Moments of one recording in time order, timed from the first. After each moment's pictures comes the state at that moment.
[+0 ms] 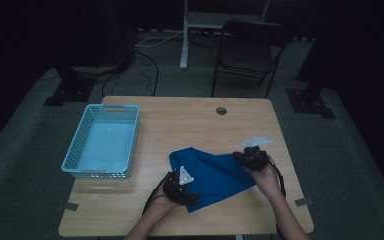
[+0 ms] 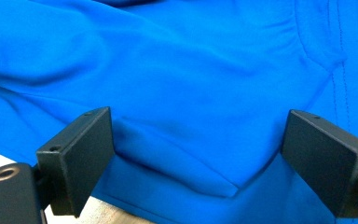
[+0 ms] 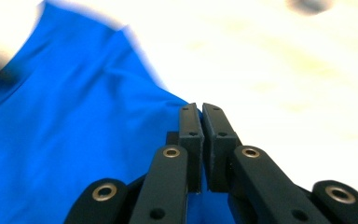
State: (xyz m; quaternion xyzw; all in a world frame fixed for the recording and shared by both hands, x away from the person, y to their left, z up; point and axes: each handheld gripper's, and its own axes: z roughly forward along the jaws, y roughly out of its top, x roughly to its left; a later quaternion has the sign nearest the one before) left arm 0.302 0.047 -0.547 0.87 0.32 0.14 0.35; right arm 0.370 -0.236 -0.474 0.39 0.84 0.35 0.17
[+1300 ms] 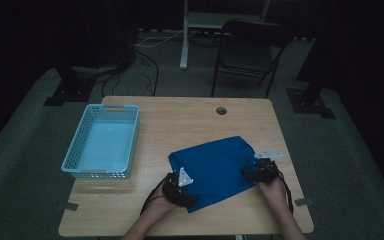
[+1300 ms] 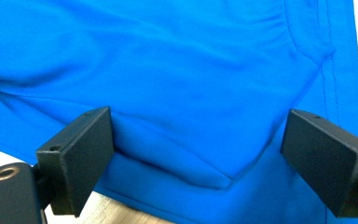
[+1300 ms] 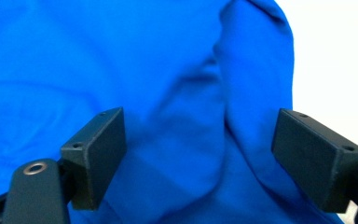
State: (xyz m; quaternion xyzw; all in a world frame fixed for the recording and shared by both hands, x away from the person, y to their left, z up) left arm 0.299 0.050 -0.546 0.87 0.30 0.13 0.35; right arm 0.361 -0.283 -0.541 0.50 0.79 0.30 0.19
